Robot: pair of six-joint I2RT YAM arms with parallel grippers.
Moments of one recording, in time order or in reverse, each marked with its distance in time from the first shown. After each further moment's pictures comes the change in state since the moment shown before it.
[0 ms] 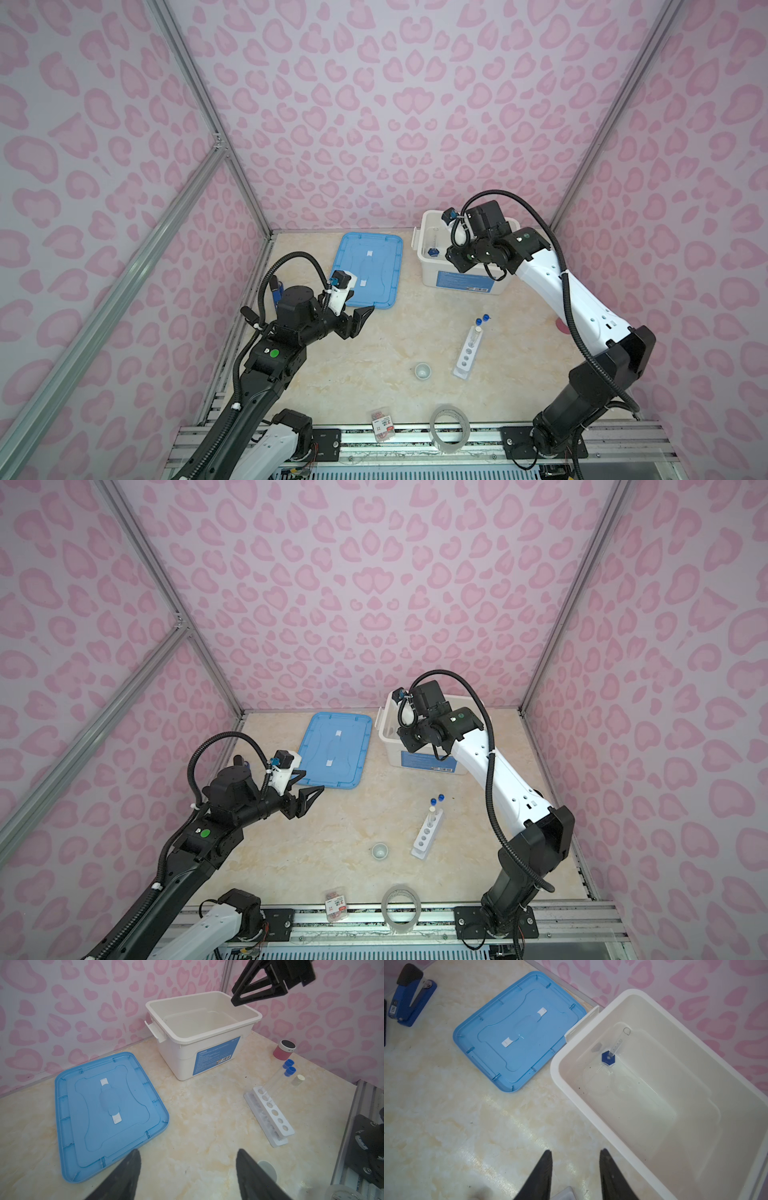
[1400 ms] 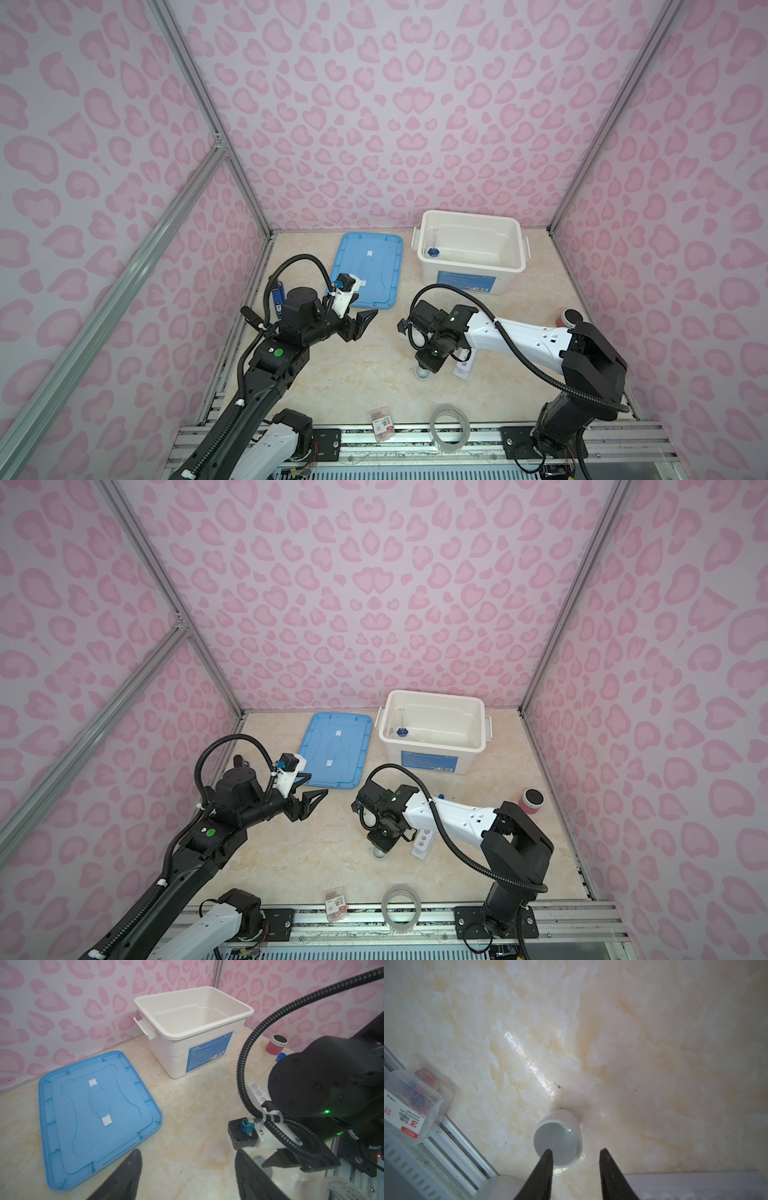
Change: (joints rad) left arm -0.013 0.008 -0.042 0.034 0.024 0.011; right arm 0.415 0.045 -0.576 0.113 -0.107 0.193
